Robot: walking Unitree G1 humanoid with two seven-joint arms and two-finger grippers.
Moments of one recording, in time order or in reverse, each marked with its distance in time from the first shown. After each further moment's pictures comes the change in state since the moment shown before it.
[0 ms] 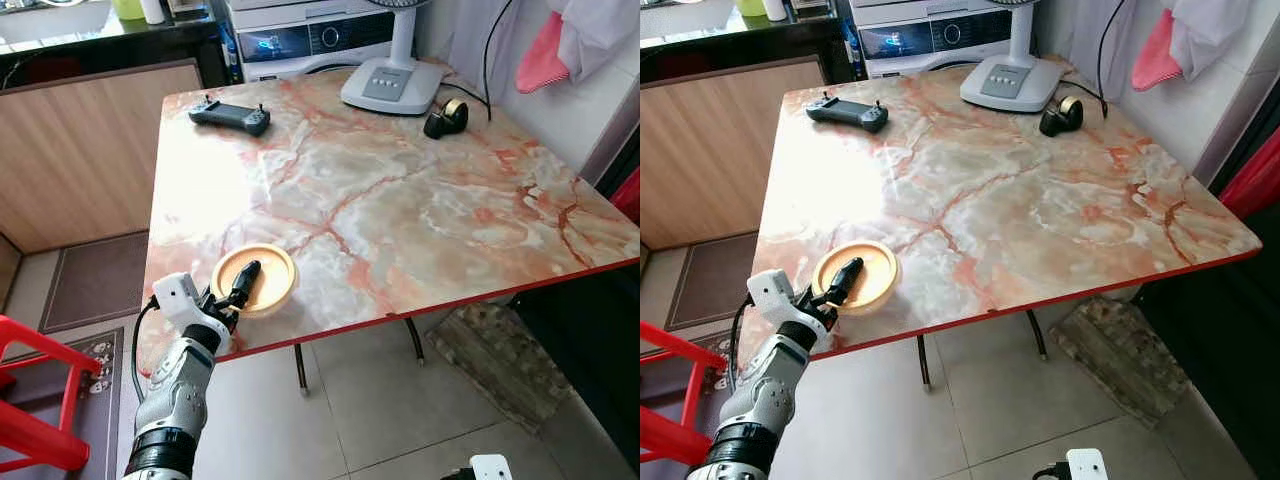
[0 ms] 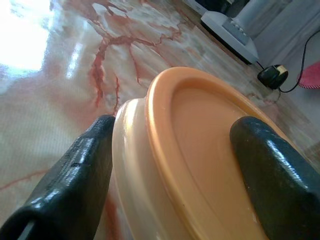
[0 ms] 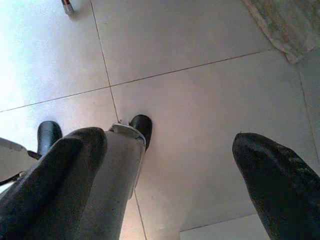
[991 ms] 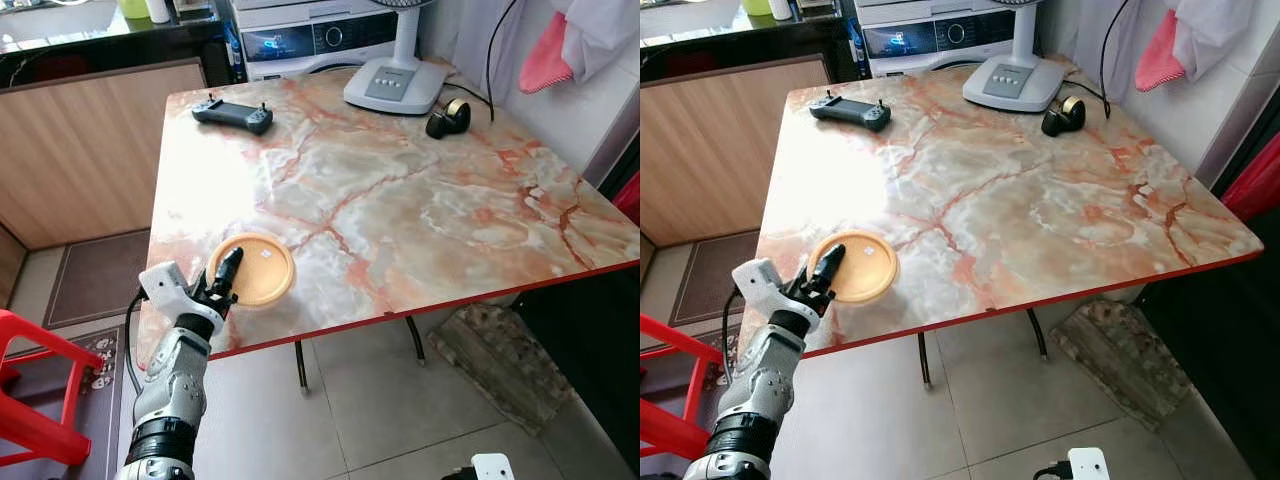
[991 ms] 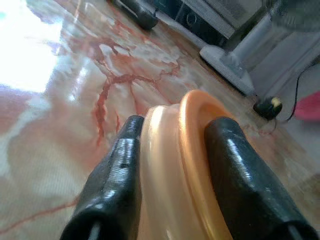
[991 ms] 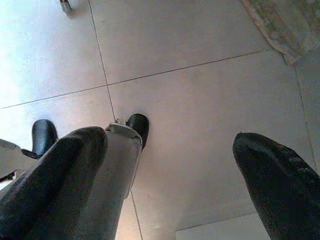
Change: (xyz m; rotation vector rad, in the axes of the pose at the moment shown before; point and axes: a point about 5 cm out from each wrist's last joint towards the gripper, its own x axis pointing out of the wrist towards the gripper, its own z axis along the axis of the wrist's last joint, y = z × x) left arm 0.006 0.000 0.020 -0.046 -0.119 0.012; right arm 0.000 -0.002 0.001 0.003 0.002 -0.009
